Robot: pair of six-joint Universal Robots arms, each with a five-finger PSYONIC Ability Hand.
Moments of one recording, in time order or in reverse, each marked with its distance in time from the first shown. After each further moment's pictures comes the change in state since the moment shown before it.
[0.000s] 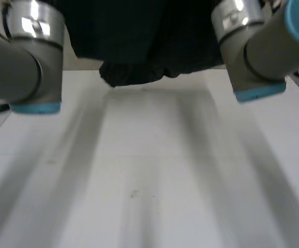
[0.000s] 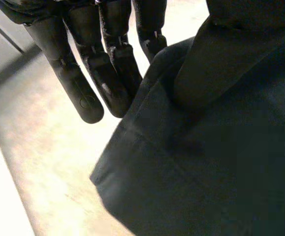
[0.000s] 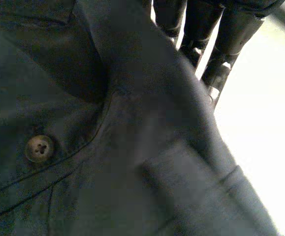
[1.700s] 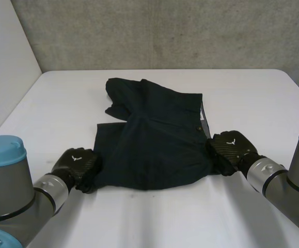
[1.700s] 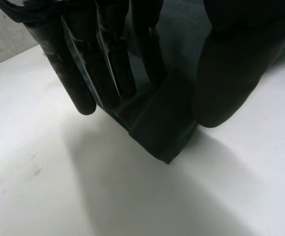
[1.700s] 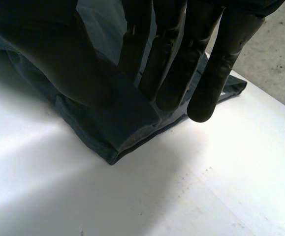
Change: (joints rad) left arm 0.124 0.014 -0.682 -0.635 0.116 -0.255; right arm -0.304 -0.139 0.982 0.221 -0.271 0.247; left_hand -0.329 -0.380 -0.375 -0.386 -0.341; right_hand -0.034 -0.003 0.002 -0.002 0.000
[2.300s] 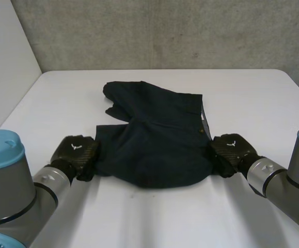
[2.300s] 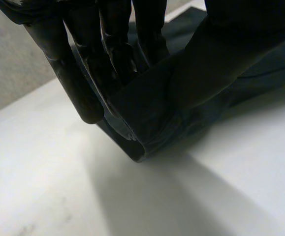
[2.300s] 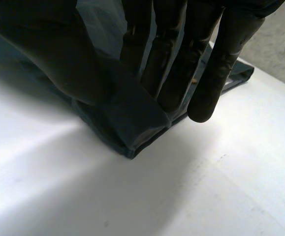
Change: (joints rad) left arm -0.066 0.089 0.030 0.010 -0.083 -0.010; right arm 0.000 0.018 -0.033 0.060 0.006 0.042; left_hand 0.307 0.374 0.371 0.382 0.365; right_hand 0.005 0.004 -0.011 -0.009 0.001
